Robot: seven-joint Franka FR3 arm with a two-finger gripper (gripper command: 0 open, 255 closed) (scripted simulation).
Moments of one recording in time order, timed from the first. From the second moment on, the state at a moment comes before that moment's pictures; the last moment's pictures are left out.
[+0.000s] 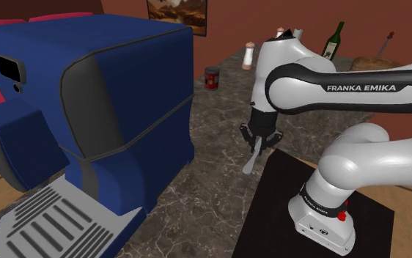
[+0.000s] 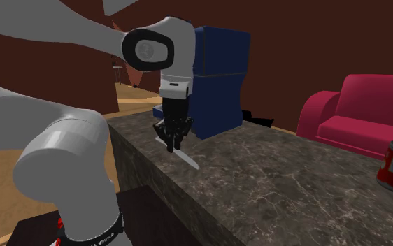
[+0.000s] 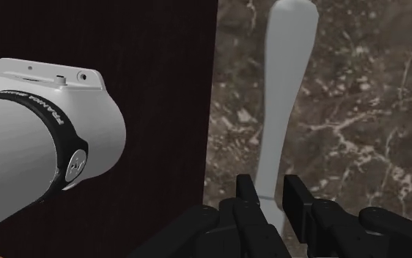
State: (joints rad) arm -0.14 -1.03 0.41 -2.90 0.40 1.81 1.19
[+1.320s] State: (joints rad) arm -0.18 -1.04 0.32 -2.65 0.31 1.55 1.21
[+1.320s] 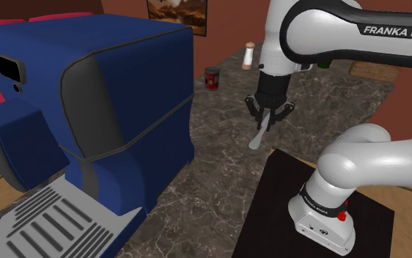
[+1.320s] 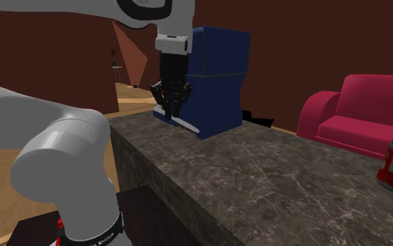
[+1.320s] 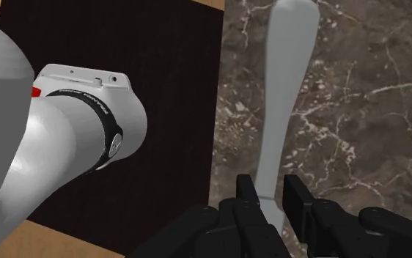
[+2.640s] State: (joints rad) arm -0.37 -0.45 0.19 -2.26 0.11 1.73 1.02
